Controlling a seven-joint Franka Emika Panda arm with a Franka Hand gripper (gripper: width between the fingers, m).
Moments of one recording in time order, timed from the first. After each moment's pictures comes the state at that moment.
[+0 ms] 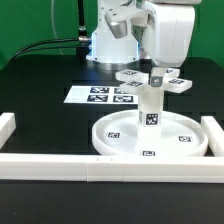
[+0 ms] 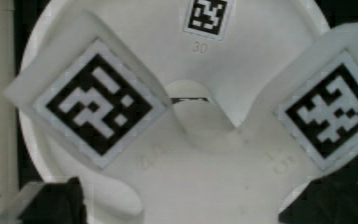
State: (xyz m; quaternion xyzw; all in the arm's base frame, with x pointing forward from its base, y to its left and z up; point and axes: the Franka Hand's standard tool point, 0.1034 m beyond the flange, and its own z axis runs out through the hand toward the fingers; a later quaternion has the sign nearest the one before) arm 0.557 0.033 0.112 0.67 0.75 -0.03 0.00
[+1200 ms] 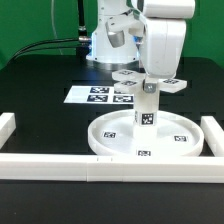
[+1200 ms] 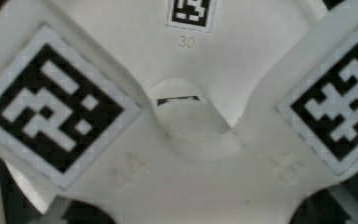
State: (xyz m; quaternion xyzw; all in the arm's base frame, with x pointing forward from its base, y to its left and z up) arm 0.552 0.031 0.099 0.70 0.71 -0.04 0.00
